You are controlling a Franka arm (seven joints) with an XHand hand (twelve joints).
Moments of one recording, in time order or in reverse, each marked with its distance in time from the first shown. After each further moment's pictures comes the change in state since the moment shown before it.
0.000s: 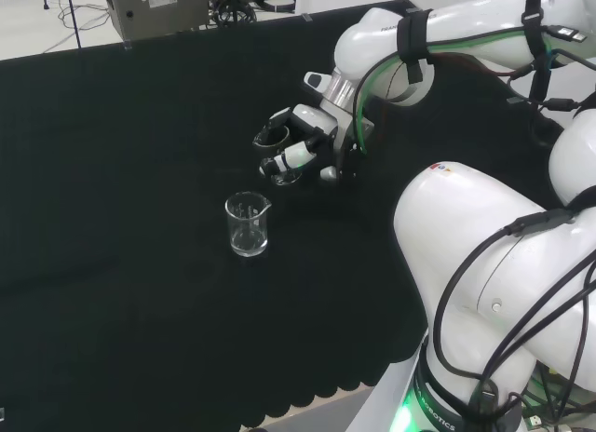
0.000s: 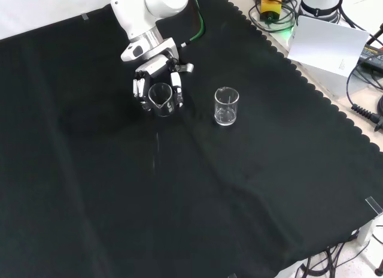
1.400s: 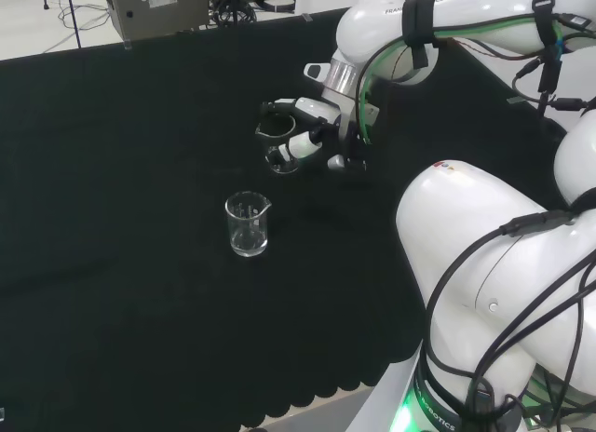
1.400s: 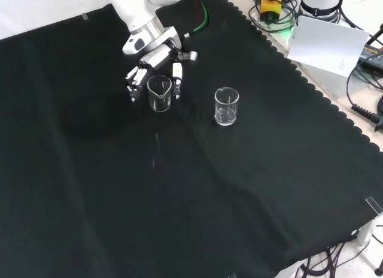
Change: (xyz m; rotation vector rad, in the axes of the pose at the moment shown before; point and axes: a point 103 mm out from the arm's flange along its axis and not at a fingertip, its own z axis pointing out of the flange) arm 0.018 -0.021 -0.024 0.110 -0.053 0.063
